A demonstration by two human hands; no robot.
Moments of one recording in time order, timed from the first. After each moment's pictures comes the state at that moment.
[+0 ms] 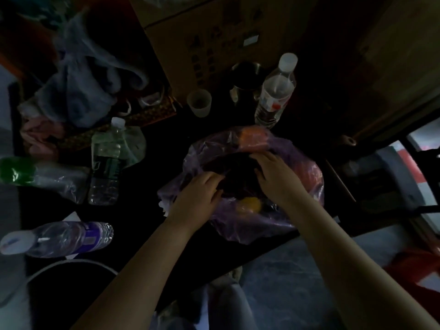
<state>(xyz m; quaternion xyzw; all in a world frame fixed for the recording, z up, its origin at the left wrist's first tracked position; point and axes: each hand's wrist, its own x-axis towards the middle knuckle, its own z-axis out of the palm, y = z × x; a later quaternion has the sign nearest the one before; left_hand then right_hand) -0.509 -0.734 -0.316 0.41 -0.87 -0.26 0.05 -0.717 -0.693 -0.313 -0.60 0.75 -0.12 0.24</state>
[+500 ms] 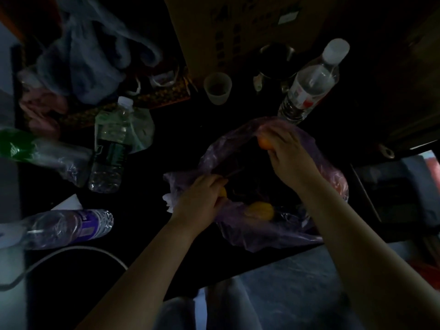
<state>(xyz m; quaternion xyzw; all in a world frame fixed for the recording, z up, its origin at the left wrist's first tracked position) -0.501 -0.741 -0.350 0.46 -0.84 -0.29 0.01 -0.741 -0.754 -0.349 -0.66 0.71 -0.12 0.21</state>
